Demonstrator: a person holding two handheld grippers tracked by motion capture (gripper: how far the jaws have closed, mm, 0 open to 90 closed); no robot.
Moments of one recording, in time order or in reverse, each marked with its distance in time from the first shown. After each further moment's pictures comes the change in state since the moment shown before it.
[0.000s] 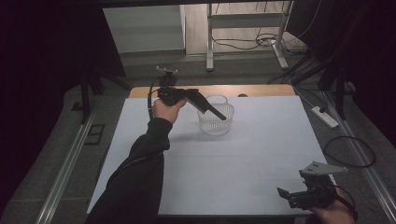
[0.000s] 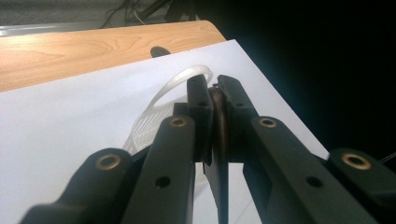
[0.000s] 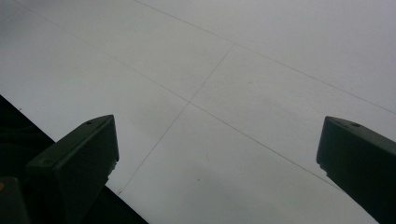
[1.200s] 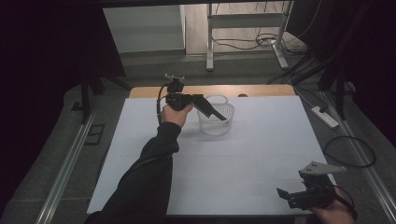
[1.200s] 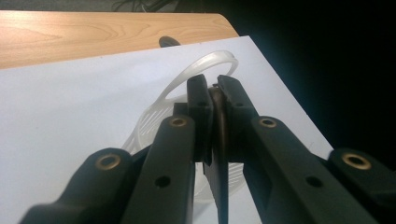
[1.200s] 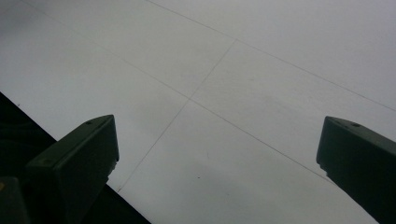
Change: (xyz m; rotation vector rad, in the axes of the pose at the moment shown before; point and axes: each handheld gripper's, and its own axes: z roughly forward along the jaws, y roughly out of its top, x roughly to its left) left arm 0.014 -0.016 0.033 0.001 0.016 -0.054; right arm 0.000 0.000 0.002 0.018 -0.001 -0.007
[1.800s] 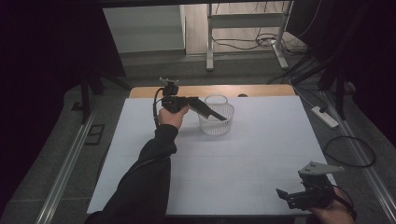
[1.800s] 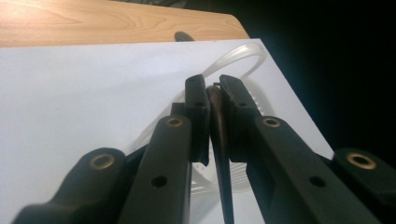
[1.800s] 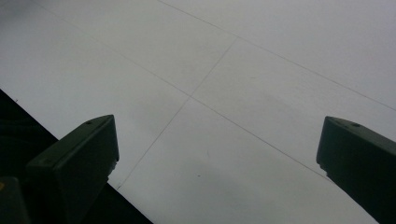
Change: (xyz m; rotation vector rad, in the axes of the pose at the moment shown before) left arm 0.022 -0.011 -0.002 -0.011 0.014 -0.072; right arm 0.001 0.000 0.001 0.012 -0.001 -0.012
